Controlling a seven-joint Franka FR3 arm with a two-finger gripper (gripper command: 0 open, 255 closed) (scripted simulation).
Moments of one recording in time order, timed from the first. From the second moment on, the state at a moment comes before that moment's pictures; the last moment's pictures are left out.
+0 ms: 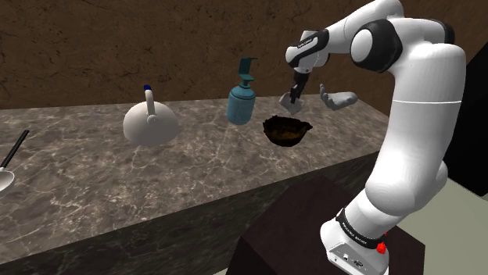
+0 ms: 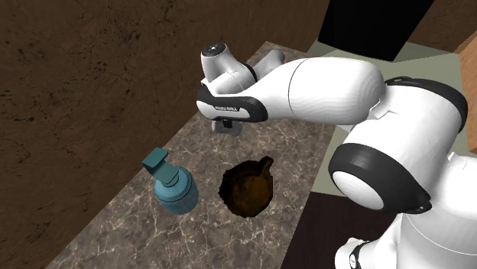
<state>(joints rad) -0.28 0.46 -0.42 -1.70 0.03 2.15 -0.80</state>
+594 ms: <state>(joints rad) -0.27 0.41 -0.43 -1.64 0.02 2.04 -0.80</state>
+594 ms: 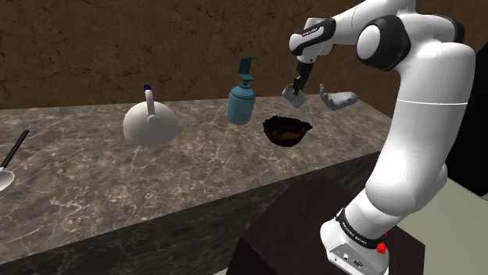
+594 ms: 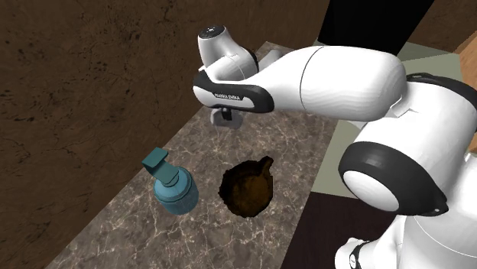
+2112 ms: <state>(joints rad) -0.19 0.19 -0.44 -1.68 -0.08 1.86 -0.73</state>
